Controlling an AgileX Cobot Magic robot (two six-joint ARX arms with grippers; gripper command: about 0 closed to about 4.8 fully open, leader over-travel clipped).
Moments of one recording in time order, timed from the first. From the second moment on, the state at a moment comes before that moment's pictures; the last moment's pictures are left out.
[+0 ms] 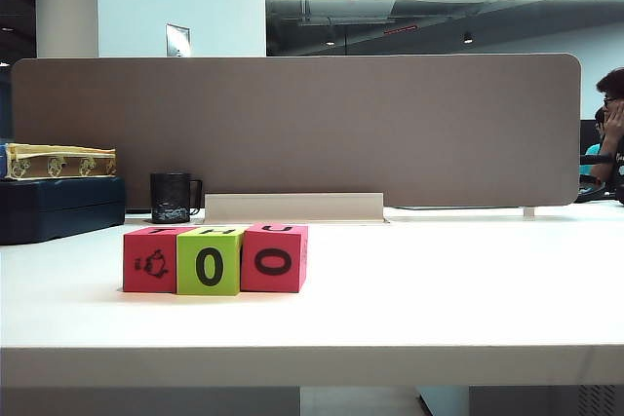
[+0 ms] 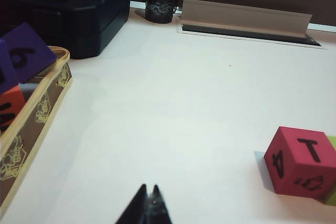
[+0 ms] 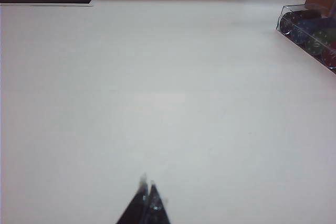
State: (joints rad) left arm 0.03 0.00 0.00 -0.13 0.07 -0.08; right arm -0.01 0.01 0.01 -0.19 0.02 -0.01
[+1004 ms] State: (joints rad) left arm 0.03 0.00 0.00 -0.13 0.07 -0.08; right arm -0.01 0.01 0.01 -0.19 0.02 0.00
